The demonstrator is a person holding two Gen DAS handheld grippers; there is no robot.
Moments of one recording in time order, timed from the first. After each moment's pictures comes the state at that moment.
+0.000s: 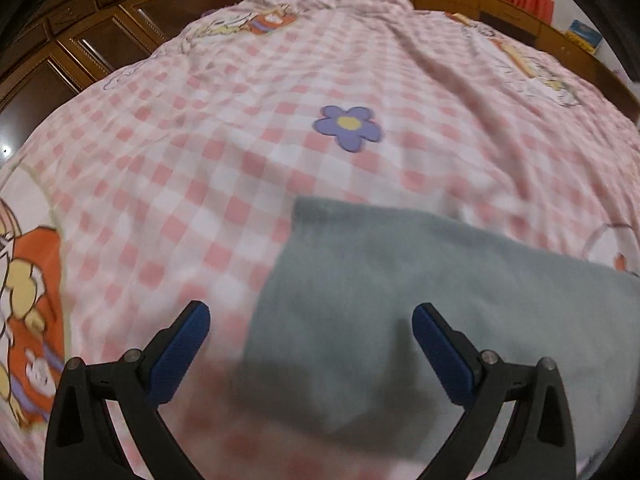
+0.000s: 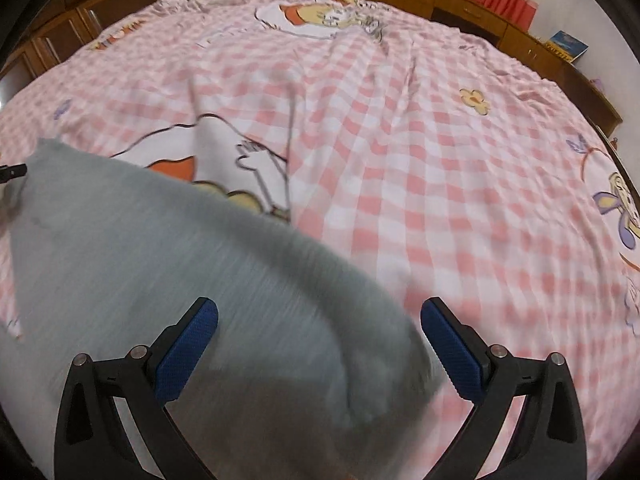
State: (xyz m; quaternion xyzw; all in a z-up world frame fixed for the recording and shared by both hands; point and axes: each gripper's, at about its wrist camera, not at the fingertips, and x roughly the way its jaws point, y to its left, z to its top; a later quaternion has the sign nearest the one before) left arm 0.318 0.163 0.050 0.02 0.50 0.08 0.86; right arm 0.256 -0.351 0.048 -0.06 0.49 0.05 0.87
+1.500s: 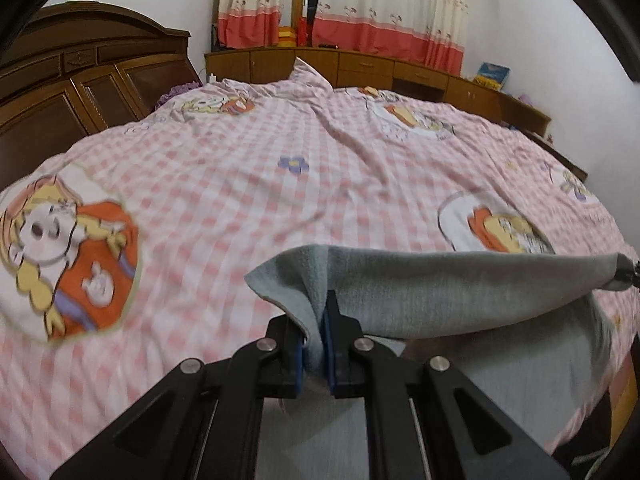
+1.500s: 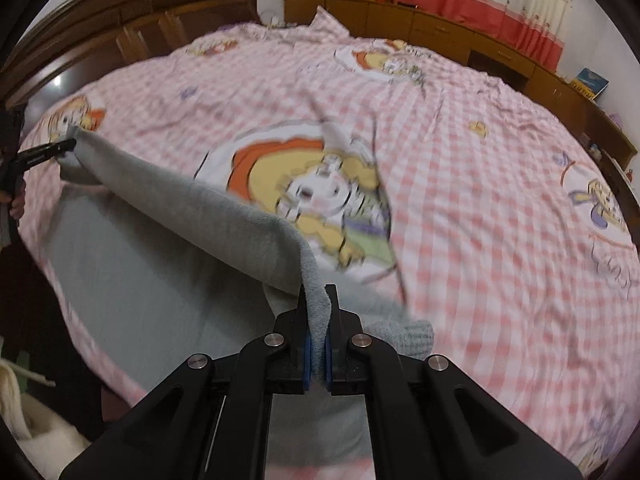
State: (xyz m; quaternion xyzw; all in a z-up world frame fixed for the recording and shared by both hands) left arm 0.079 0.183 0.123 0.00 0.36 -0.07 0.93; right arm 0.037 -0.331 0.122 -0.08 0.43 0.14 0.89
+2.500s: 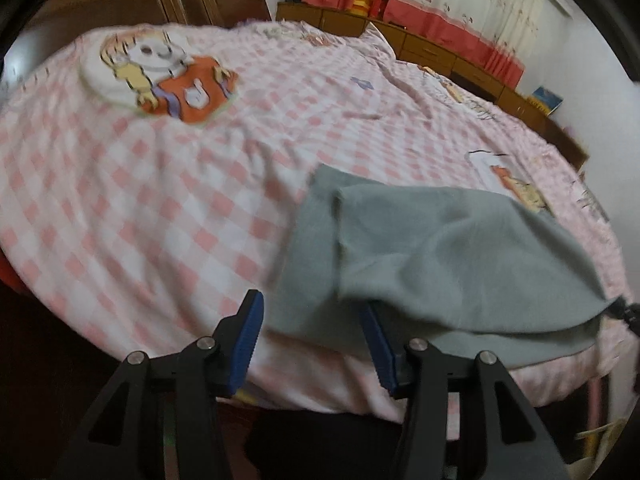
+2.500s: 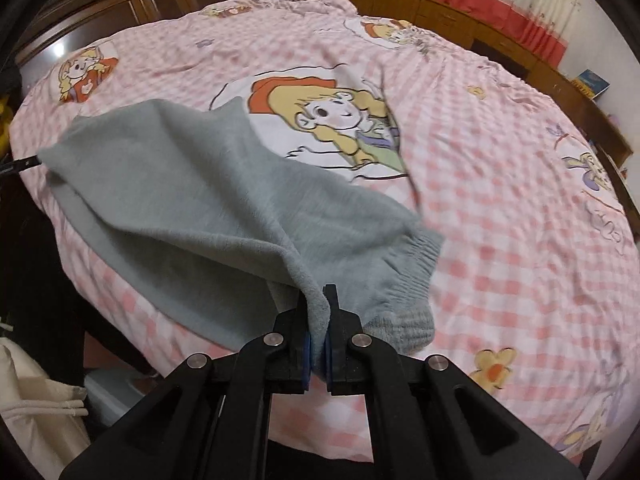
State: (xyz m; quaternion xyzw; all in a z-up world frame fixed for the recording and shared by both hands) left arm -0.065 0.223 0.060 -0.13 0.43 0.00 0.90; right arm -0.038 -0.338 0.079 -0.11 0.45 0.13 0.87
